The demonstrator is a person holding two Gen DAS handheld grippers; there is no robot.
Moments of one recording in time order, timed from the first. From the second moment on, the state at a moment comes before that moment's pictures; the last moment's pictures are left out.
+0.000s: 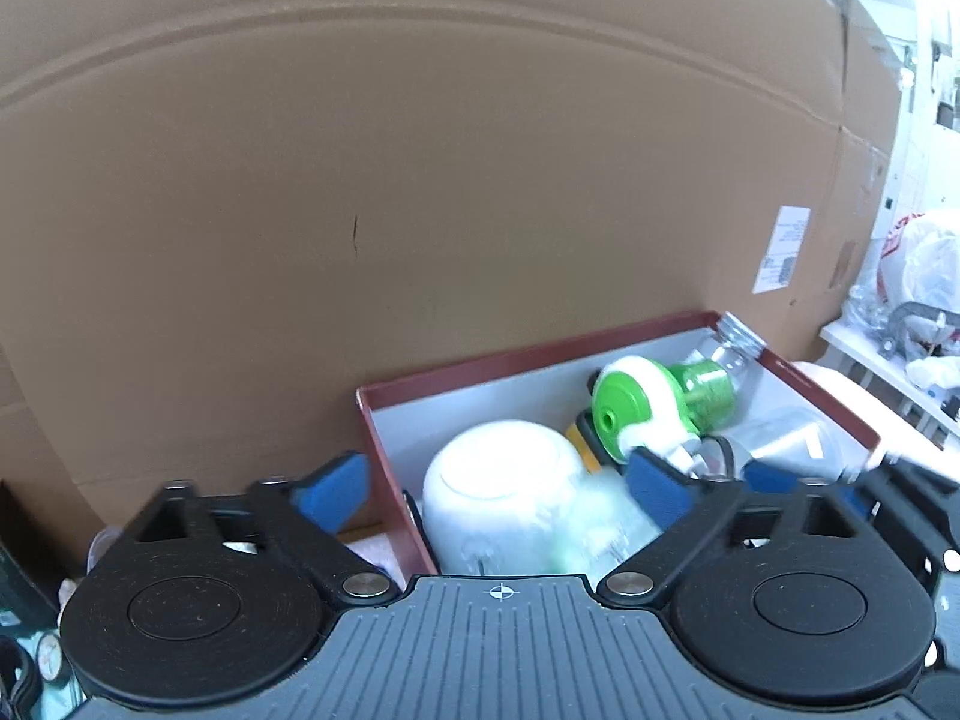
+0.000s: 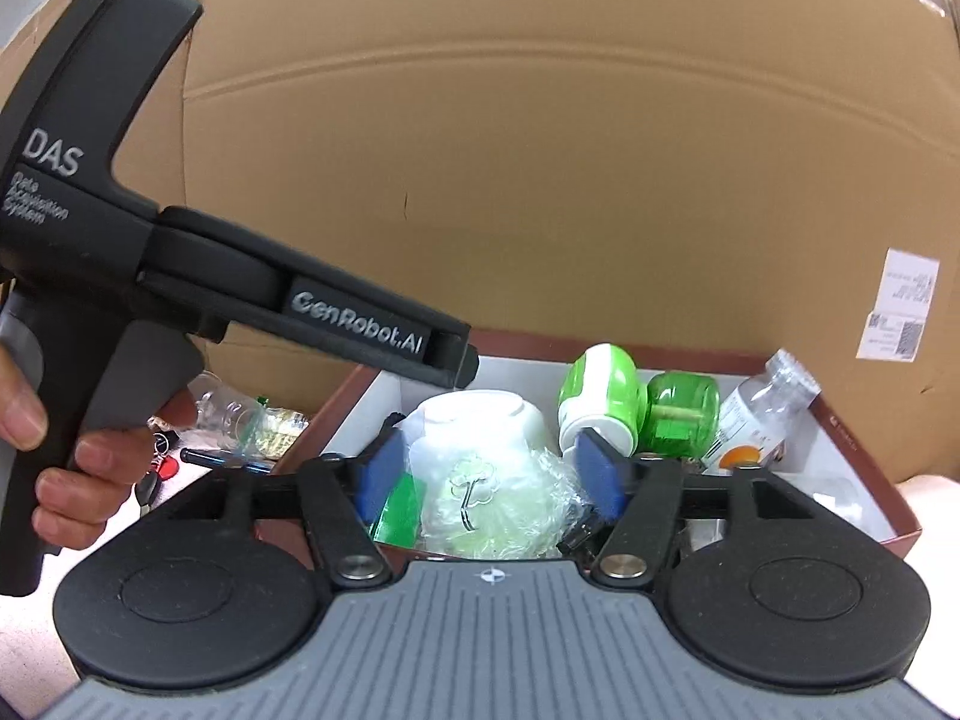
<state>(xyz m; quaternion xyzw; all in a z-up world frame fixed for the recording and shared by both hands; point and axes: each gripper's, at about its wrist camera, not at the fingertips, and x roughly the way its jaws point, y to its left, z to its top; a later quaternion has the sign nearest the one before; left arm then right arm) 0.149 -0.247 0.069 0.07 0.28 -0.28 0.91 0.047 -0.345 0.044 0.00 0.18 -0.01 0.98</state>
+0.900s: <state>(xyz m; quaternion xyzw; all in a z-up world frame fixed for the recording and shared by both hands) 0.044 -0.148 0.037 -0.03 0.31 -0.23 0.92 -0.011 -0.266 0.043 -0.06 0.20 0.05 0.98</state>
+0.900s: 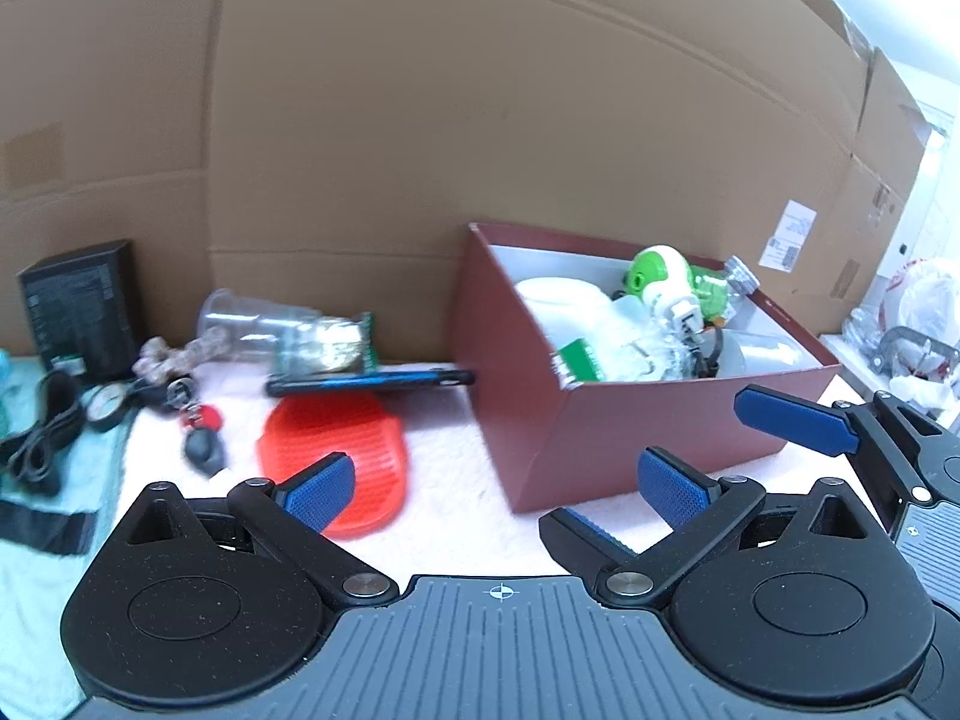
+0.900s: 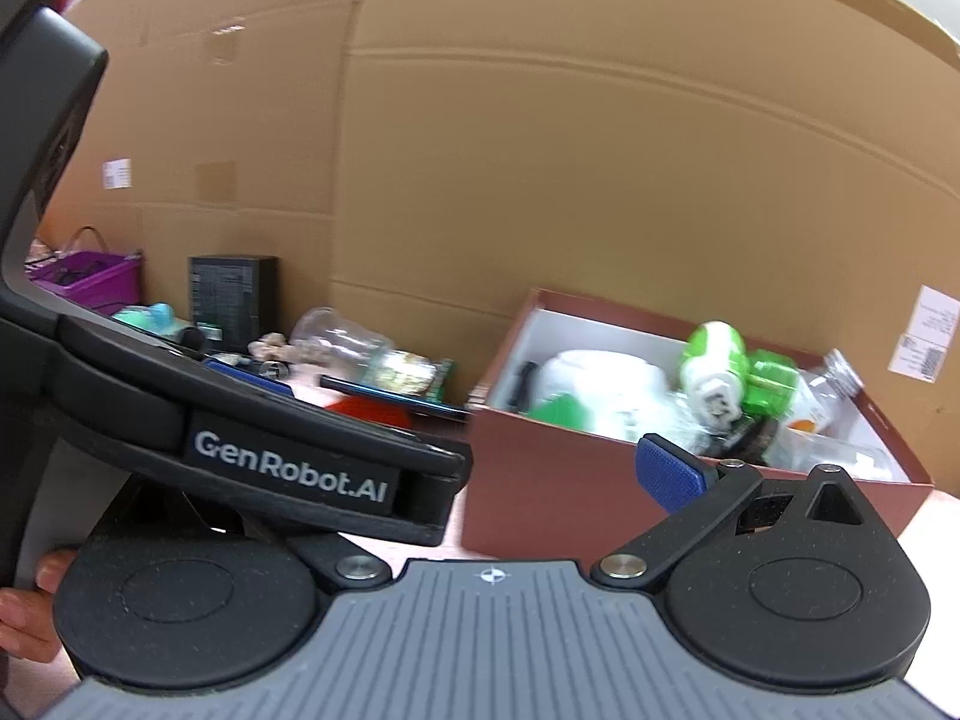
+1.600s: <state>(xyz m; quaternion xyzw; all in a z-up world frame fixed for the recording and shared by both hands) 0.044 -0.058 0.006 -0.02 0.30 -0.19 0.93 -0.002 -0.179 0.012 -0.05 0.24 0.11 0.96</state>
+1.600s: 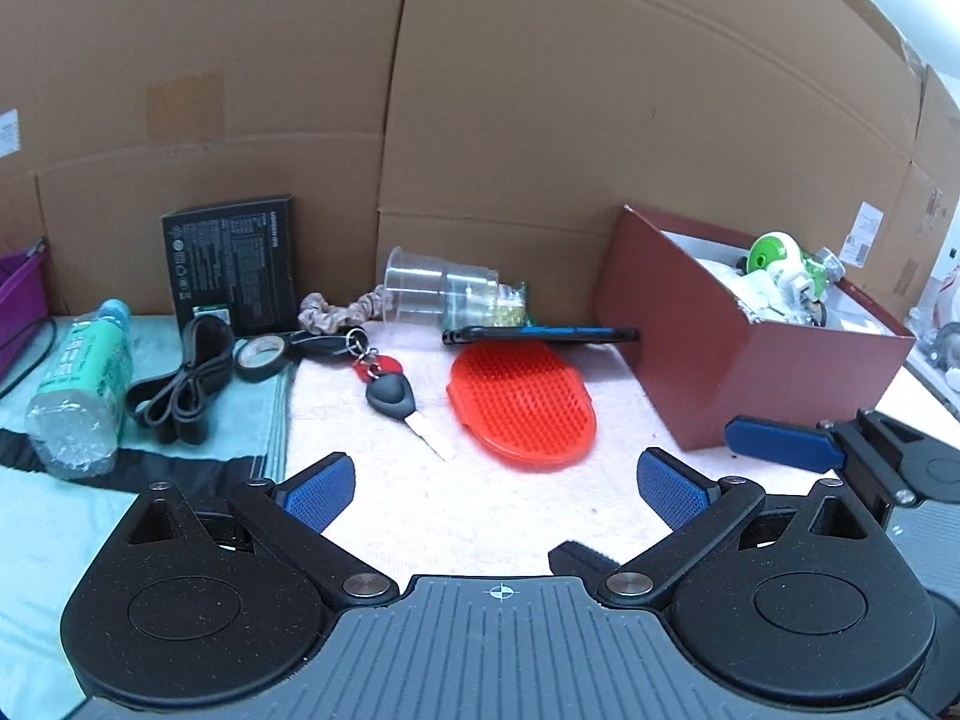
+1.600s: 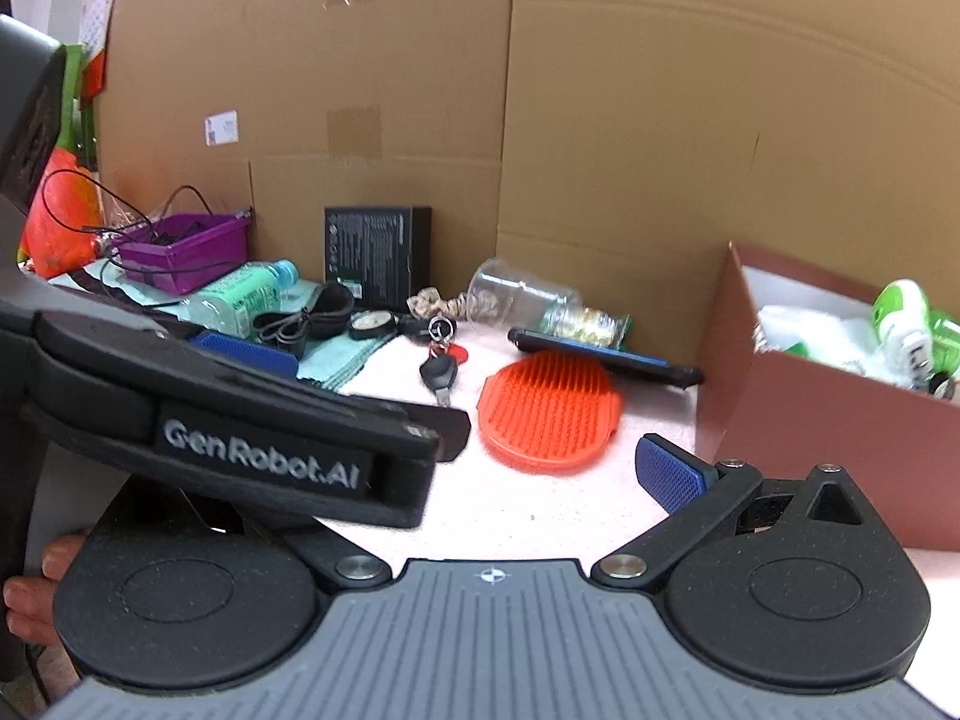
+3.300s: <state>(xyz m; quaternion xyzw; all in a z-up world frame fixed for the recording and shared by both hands) 0.074 -0.091 -0.029 0.00 0.40 -0.24 0.89 0.017 -0.198 -0.029 -0.01 0.32 0.10 0.94</state>
